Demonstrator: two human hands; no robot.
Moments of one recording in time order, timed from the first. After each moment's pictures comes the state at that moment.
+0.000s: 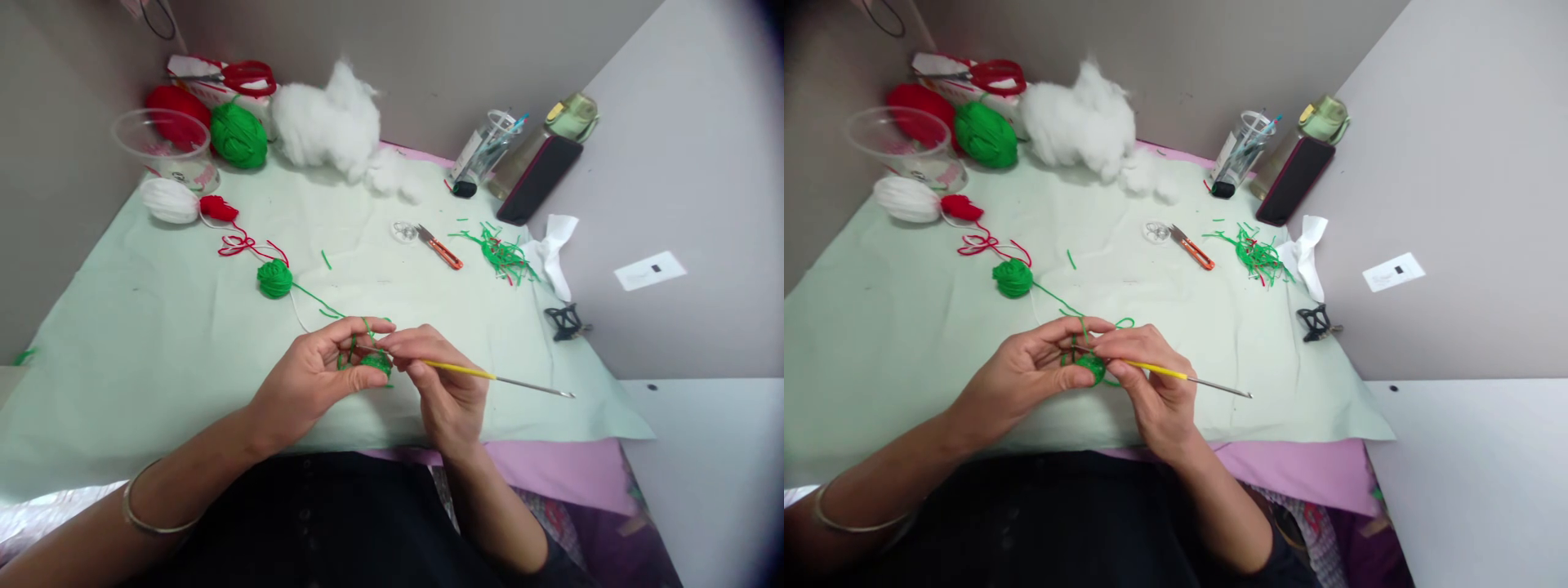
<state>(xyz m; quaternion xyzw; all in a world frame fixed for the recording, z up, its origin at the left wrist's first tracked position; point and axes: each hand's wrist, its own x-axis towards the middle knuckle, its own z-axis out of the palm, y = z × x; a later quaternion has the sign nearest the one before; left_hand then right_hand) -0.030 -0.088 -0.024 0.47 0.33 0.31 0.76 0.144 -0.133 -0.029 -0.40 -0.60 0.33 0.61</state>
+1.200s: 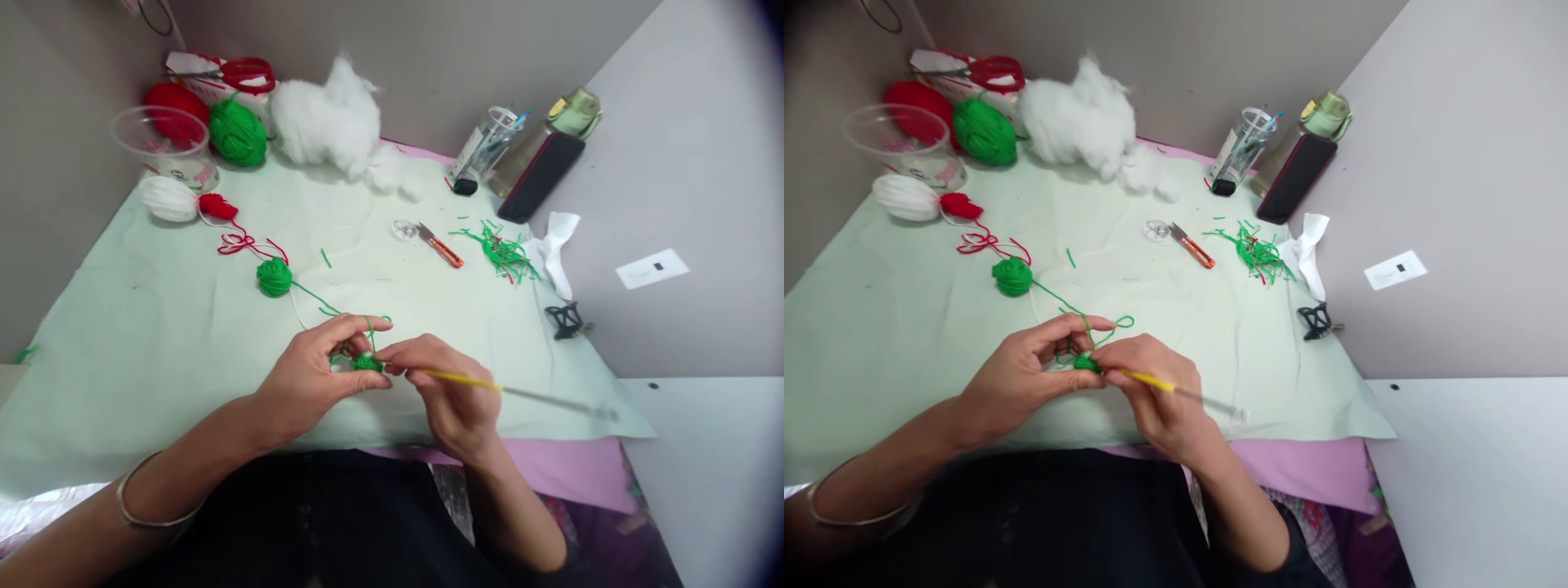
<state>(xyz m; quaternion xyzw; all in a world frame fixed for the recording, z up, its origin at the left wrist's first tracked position) -0.030 -0.084 -0.020 0.61 0.41 0.31 0.61 0.161 -0.139 -0.020 -0.41 -0.74 0.24 0.49</state>
